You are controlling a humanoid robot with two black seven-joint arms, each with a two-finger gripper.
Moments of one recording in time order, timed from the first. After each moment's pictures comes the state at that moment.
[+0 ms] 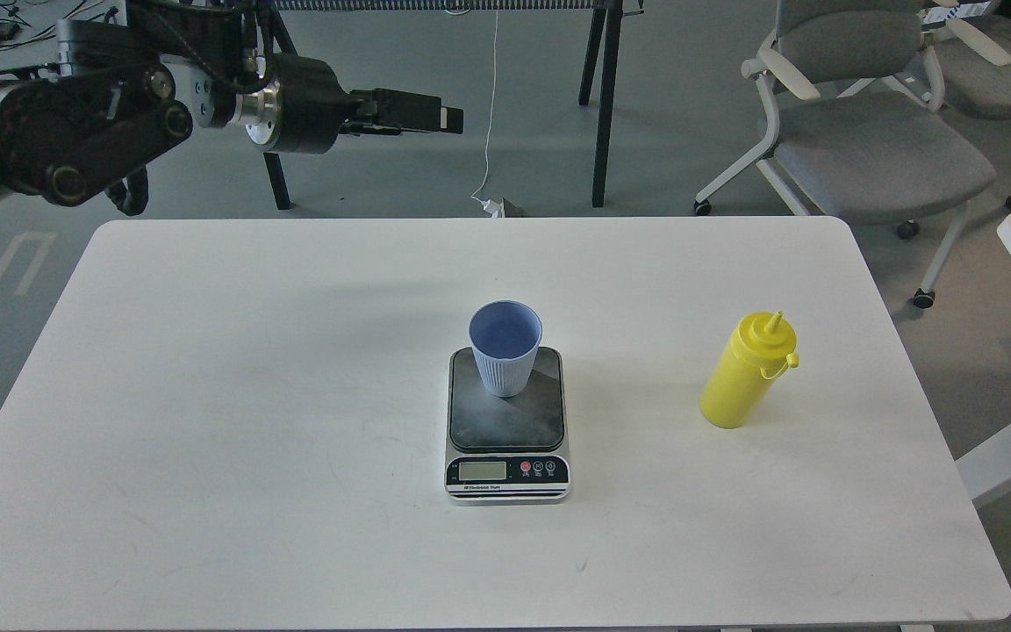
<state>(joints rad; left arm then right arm) -1.47 0.42 0.11 -0.76 1.10 -0.49 -0.49 0.14 -1.10 1.04 1.24 1.01 0.49 0.07</state>
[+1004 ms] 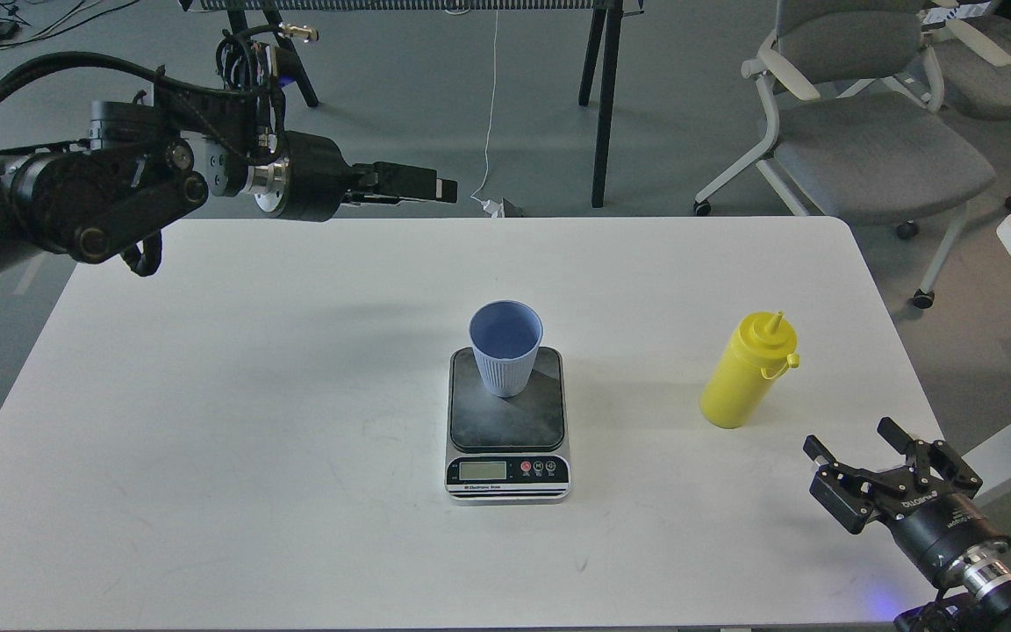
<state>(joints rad) -1.36 0.41 0.11 -0.76 1.10 -0.49 -0.49 -0.10 -0.66 0.86 1.29 0.98 0.49 -0.10</state>
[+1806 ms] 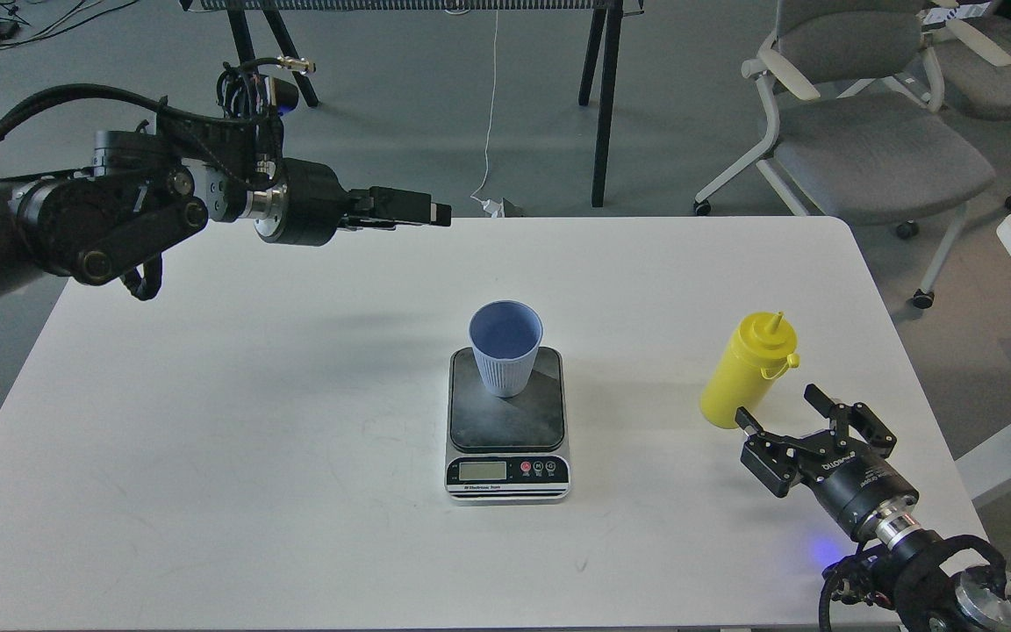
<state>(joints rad) -1.31 0.42 0.11 -0.77 1.10 -0.49 -0.49 0.08 -0.49 0.79 1.12 0.89 0.49 -0.10</state>
